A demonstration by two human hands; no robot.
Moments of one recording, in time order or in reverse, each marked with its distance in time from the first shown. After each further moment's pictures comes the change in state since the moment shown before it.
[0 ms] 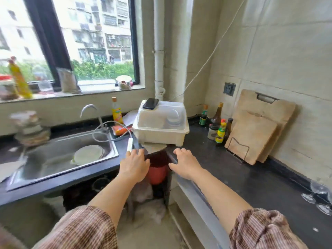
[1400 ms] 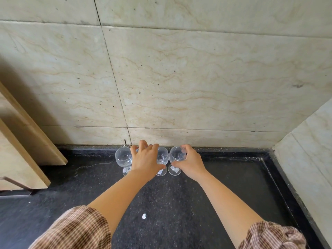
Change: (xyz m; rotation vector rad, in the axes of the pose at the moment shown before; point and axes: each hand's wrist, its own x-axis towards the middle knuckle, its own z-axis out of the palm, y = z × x) left_hand 0.024 0.727 0.333 0.049 -0.337 1.138; right_hand -0.196 0.678 -0.050 0.688 0.608 1.144
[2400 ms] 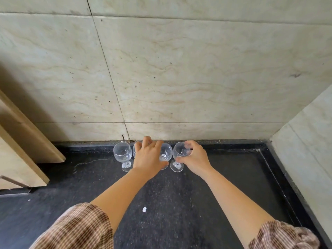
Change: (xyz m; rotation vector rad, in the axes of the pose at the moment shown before) left_hand -0.005 0.003 0.012 -0.046 0.056 0.122; right_hand -0.017 0.003 -0.015 0.064 0.036 0.073
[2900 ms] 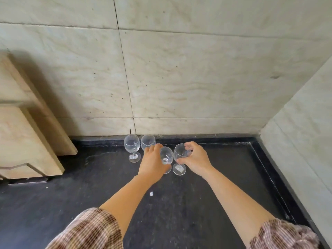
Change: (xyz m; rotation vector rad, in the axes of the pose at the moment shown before) left_hand -0.069 0.003 -0.015 -0.551 -0.089 -0.173; right_hand -0.074 -0.019 0.003 -0.046 0.009 0.001
